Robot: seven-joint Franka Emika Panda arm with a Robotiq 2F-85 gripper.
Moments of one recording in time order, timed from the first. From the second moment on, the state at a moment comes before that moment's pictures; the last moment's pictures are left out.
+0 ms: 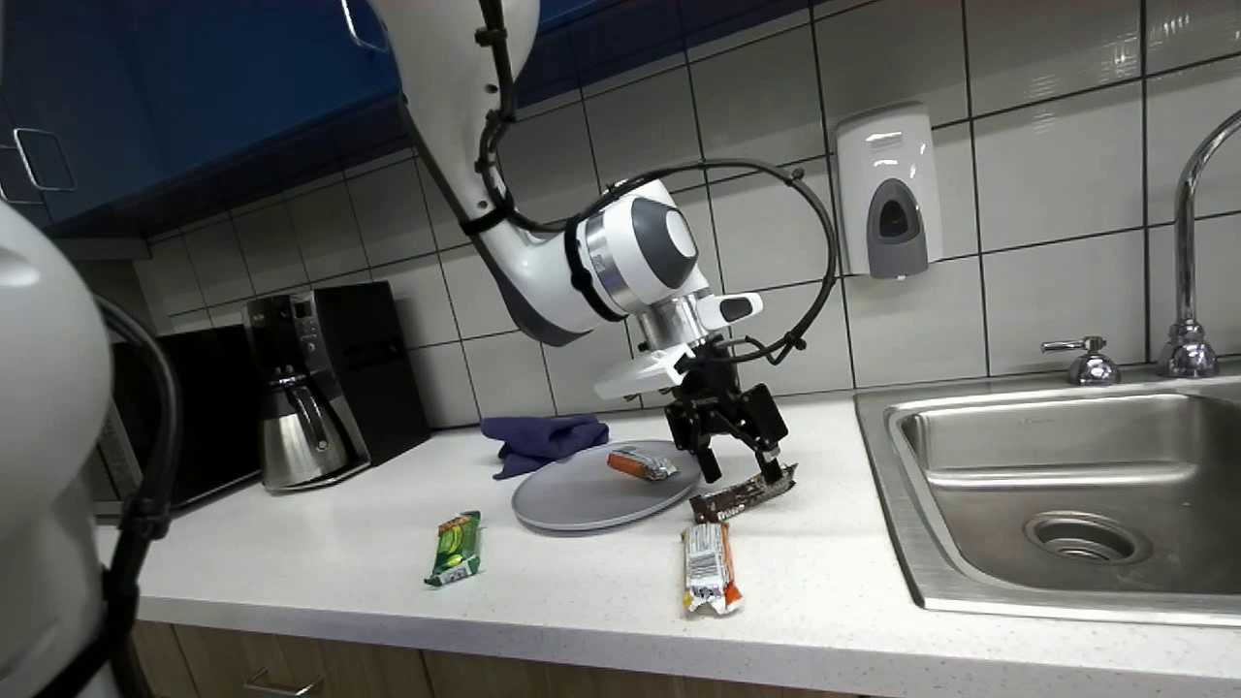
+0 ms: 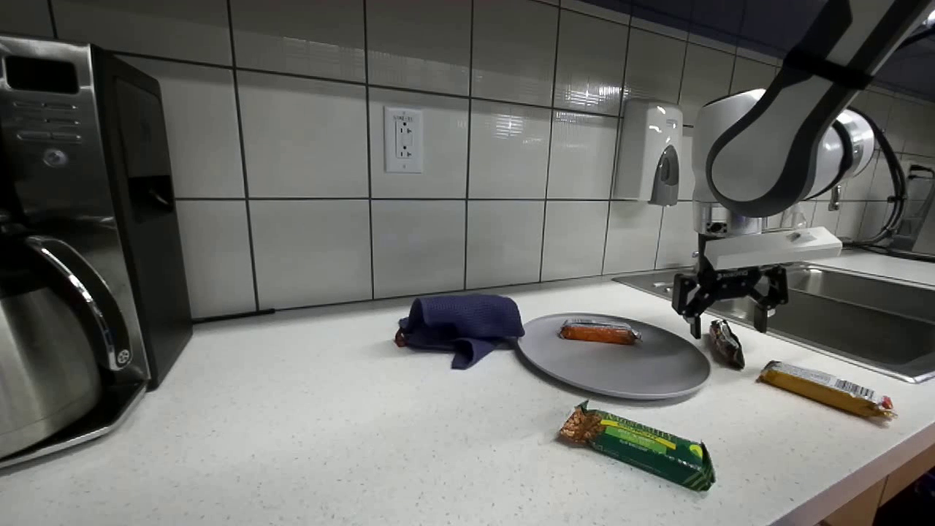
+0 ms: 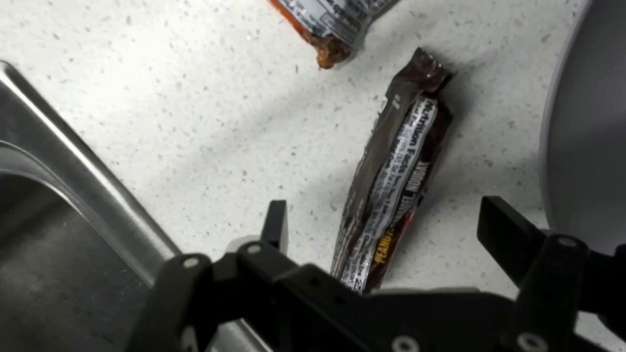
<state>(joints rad) -0.05 0.28 -0.24 -2.30 -0.31 2.60 0.51</state>
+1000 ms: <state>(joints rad) -0.03 0.31 -0.27 -2.30 -0.30 2.63 0.51</state>
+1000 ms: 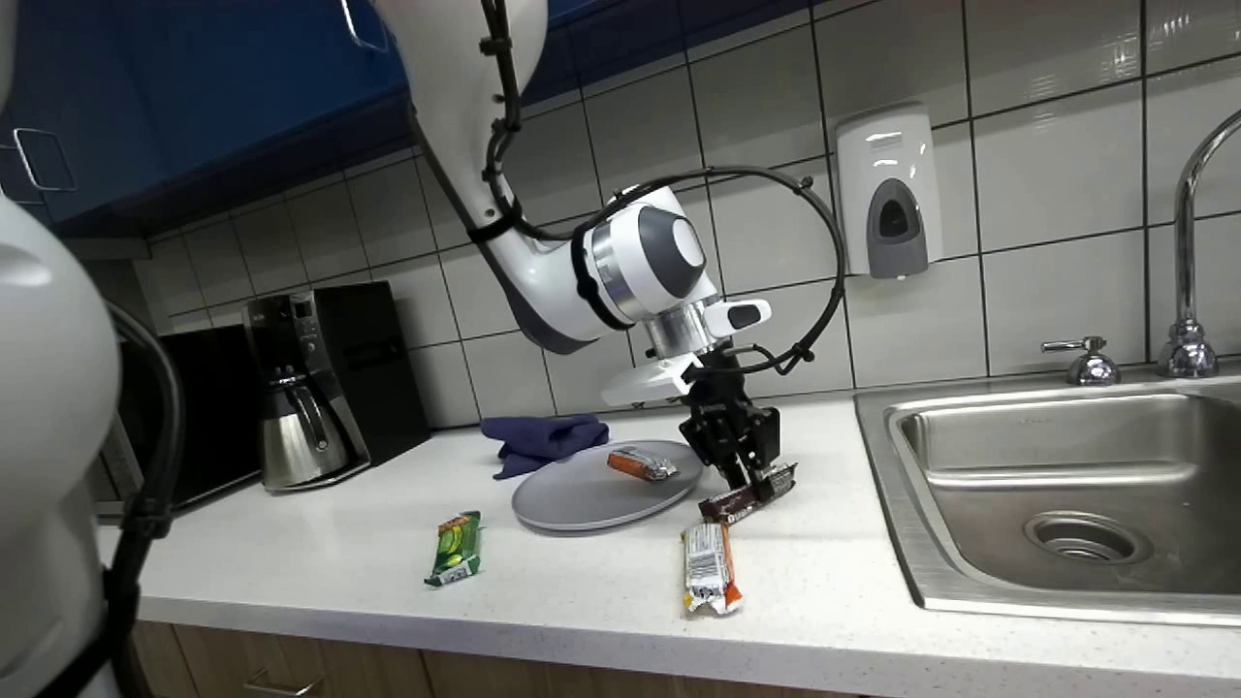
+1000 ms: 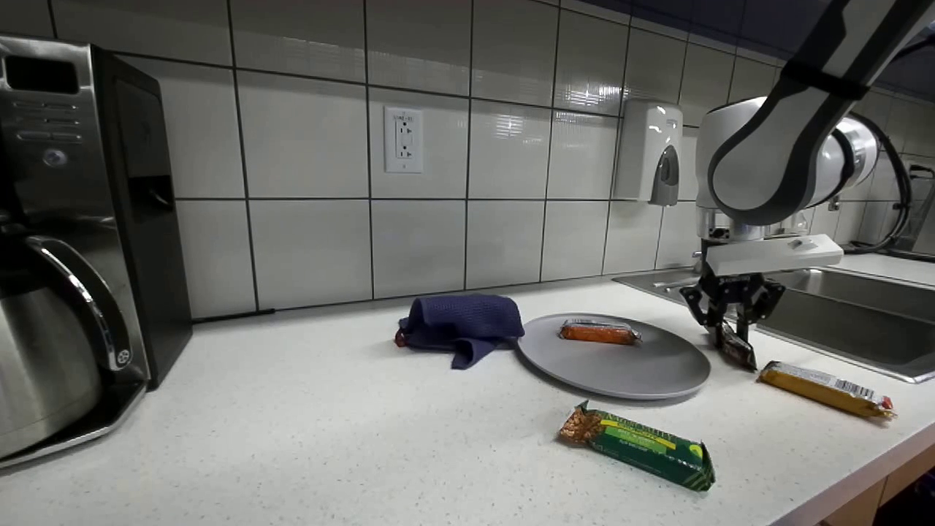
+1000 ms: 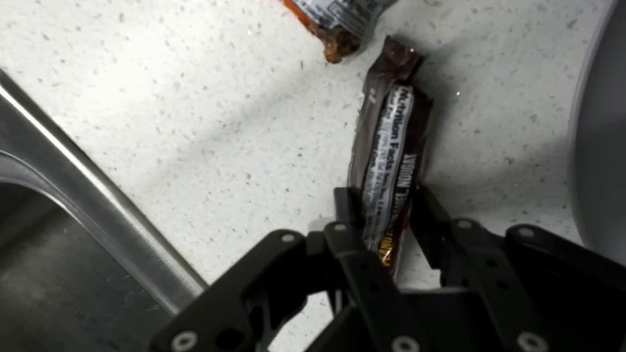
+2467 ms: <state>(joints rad) 0.07 0.17 -0.19 -2.37 -0.38 2.61 0.51</state>
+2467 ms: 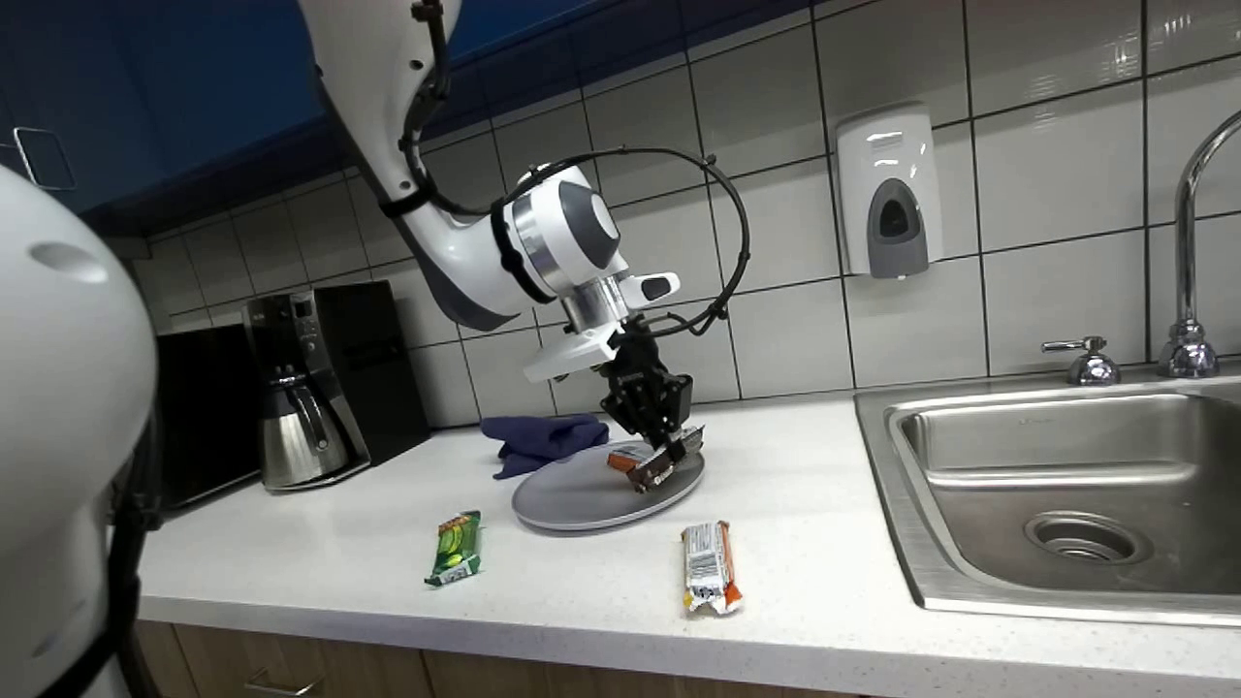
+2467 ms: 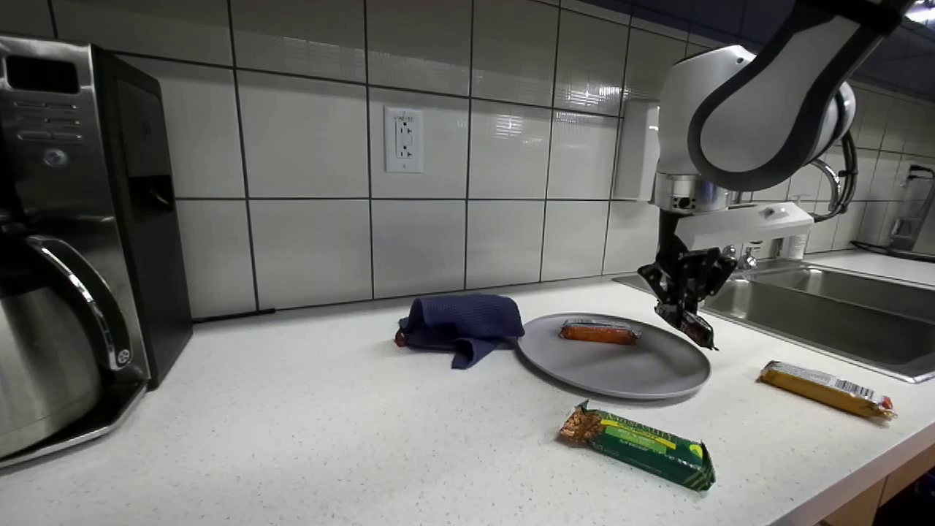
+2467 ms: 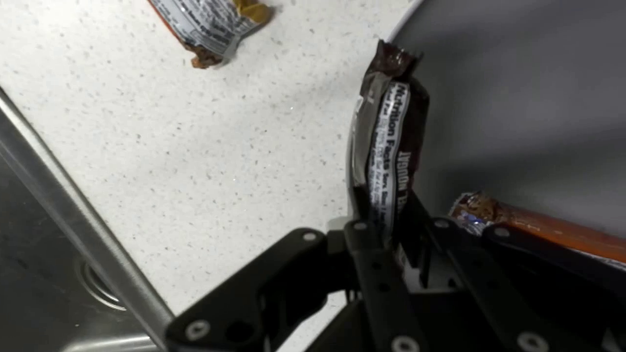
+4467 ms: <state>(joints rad) 0.08 0.15 -0.15 -2.39 -0.39 2.61 0.47</state>
